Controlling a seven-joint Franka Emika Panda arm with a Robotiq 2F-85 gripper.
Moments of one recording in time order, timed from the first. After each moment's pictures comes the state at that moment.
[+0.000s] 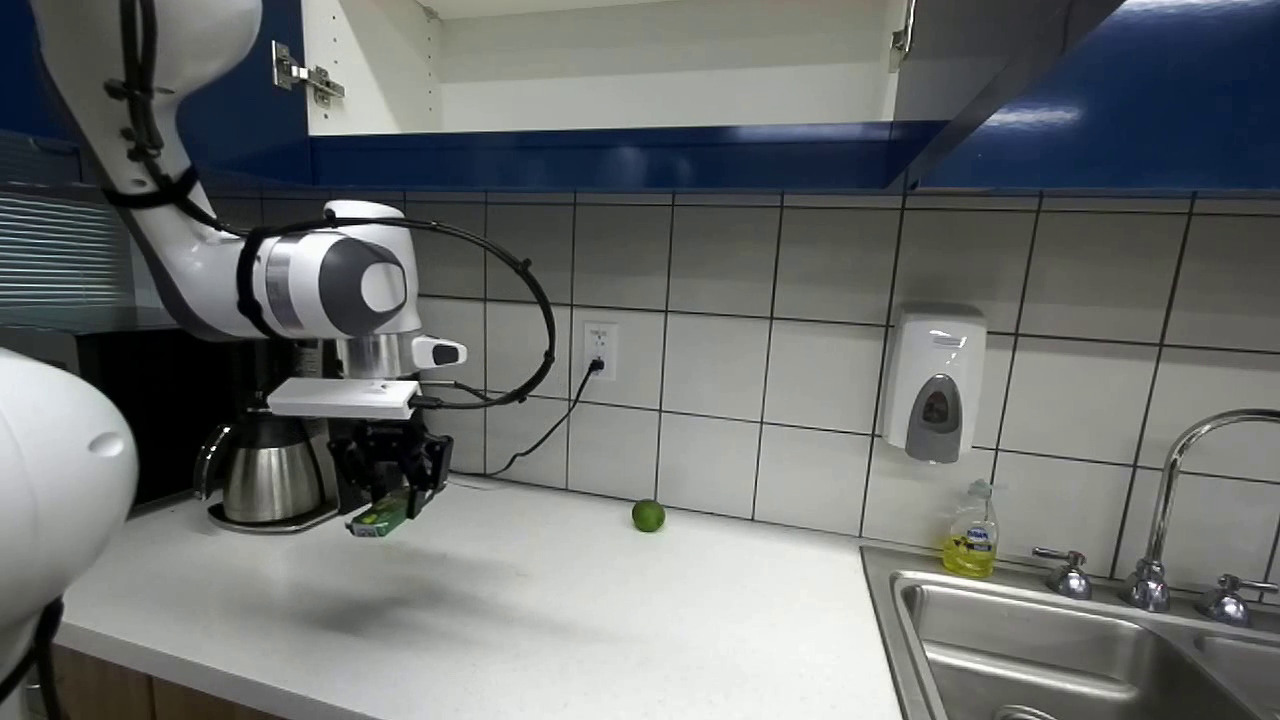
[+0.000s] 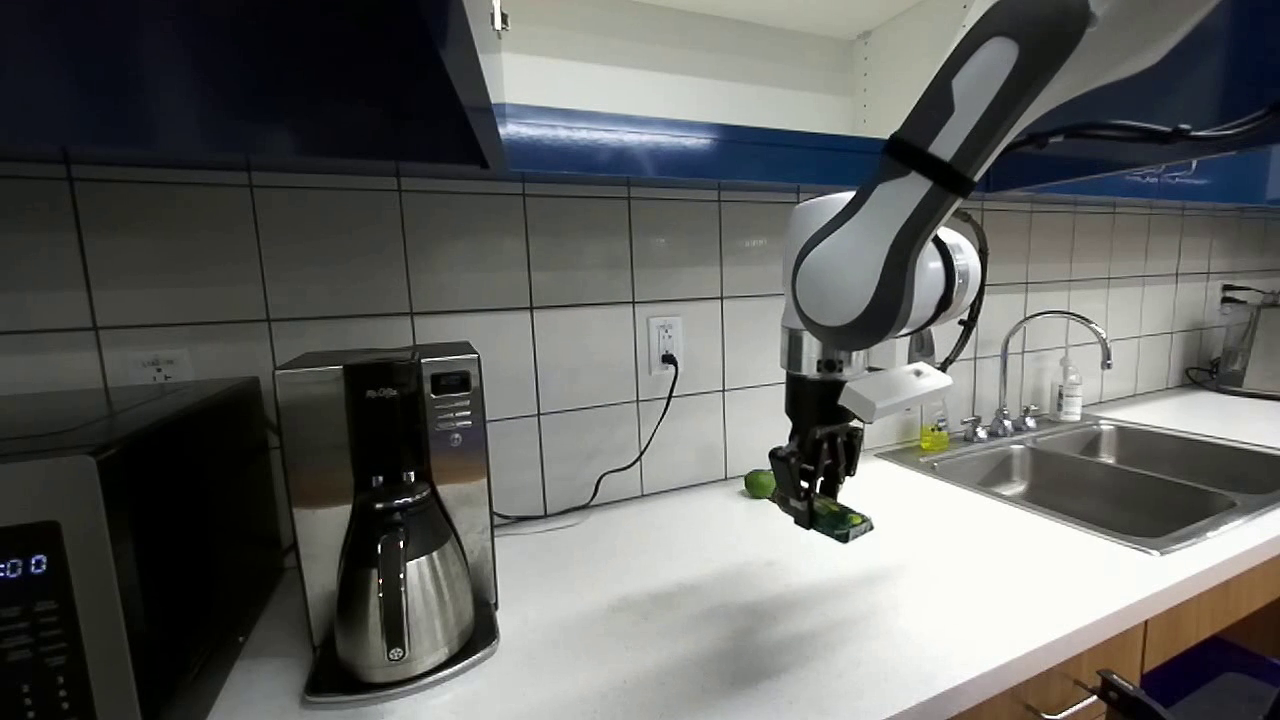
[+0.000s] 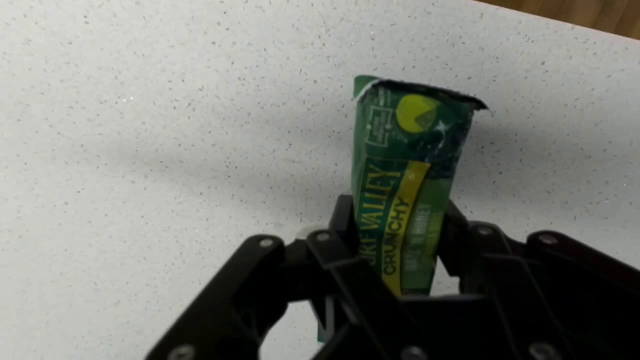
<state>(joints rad) 0.12 -0.21 0.08 -2.72 -0.06 2.60 -0.05</state>
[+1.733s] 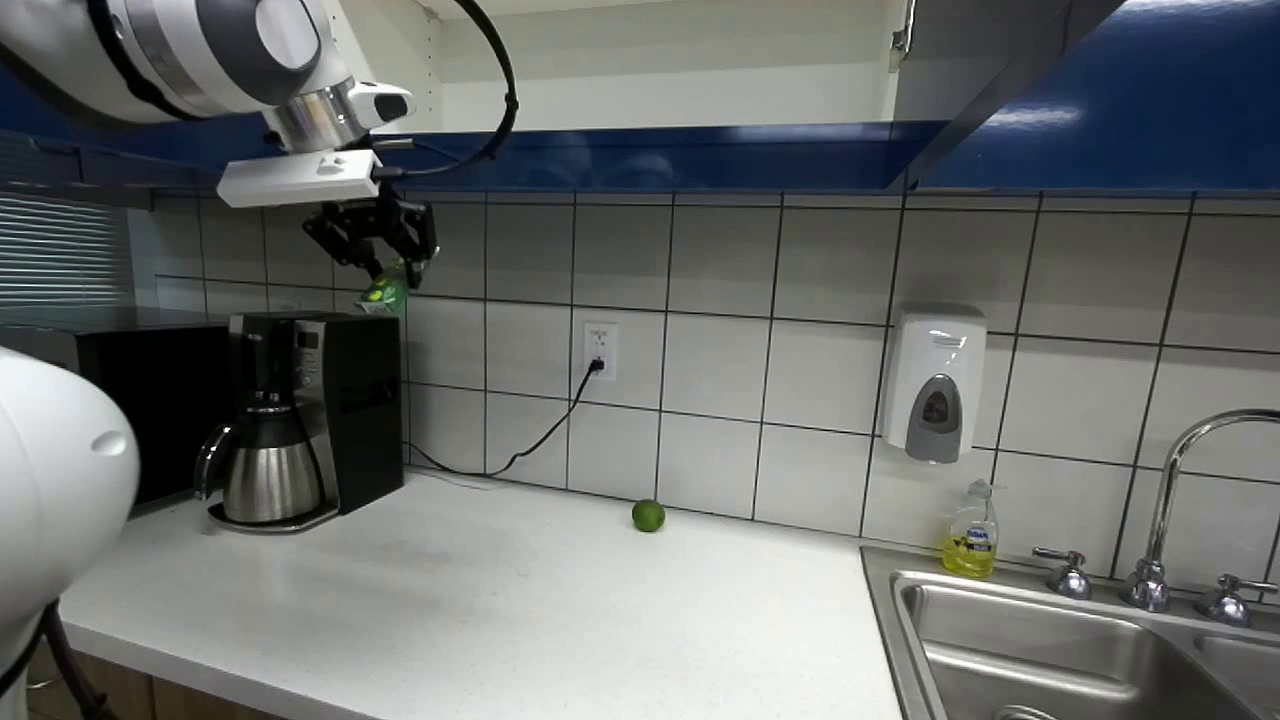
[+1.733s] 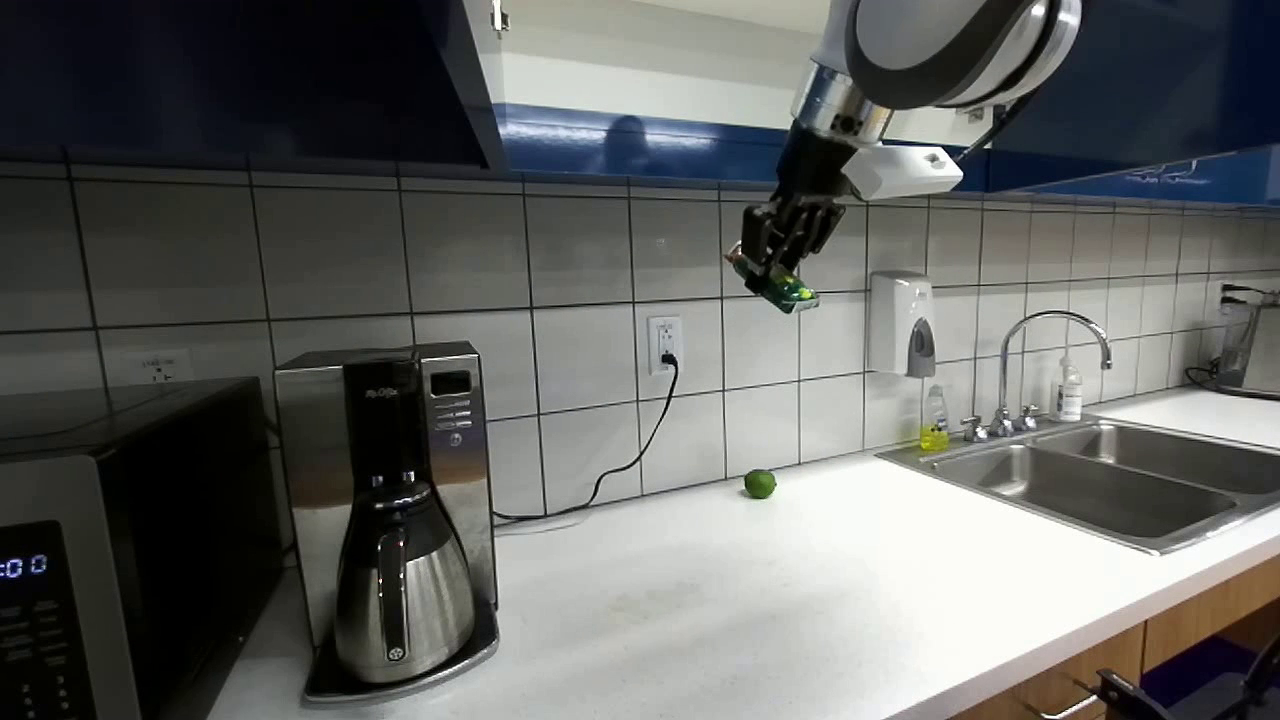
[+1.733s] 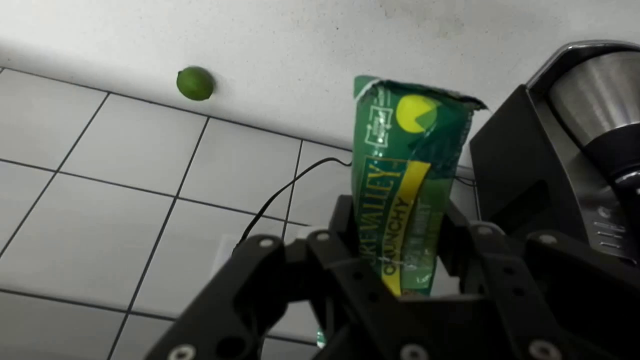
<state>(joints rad) 0.13 -0.73 0.13 -2.64 -0.07 2.53 -0.04</state>
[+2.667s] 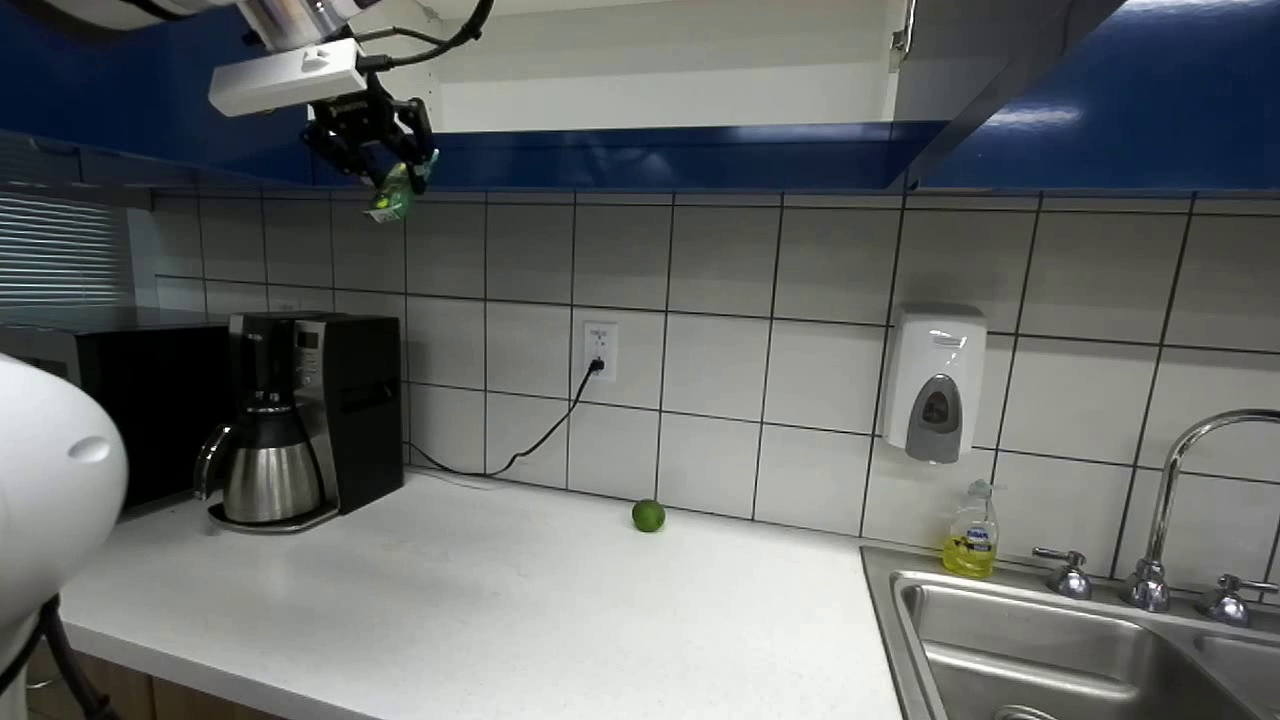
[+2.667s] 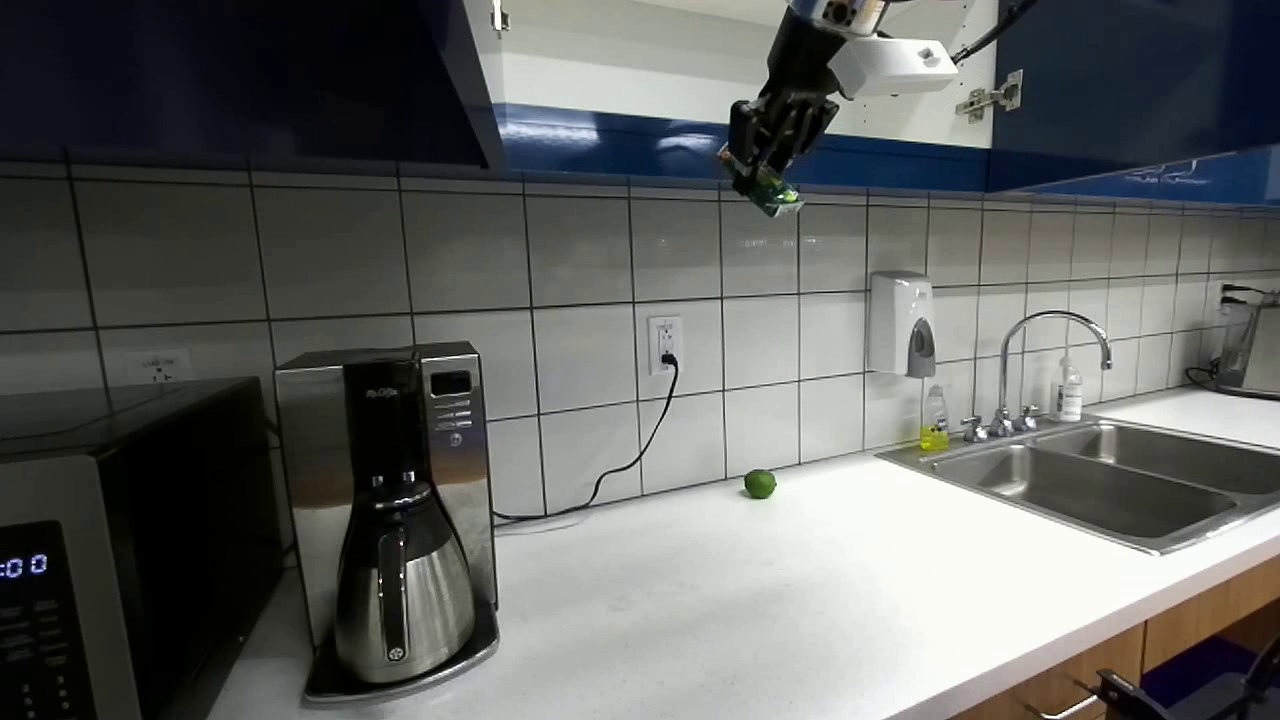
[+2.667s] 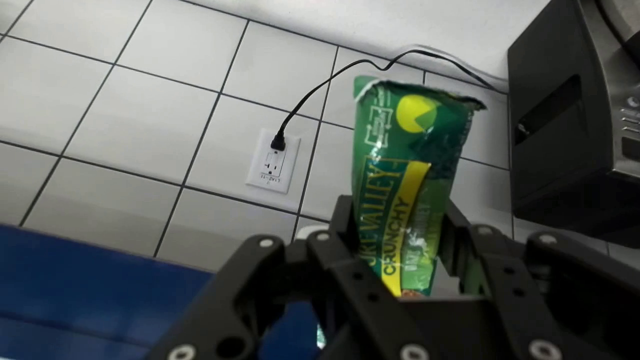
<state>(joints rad) 0.07 -0.77 0.18 -2.47 -0.14 2.49 0.00</state>
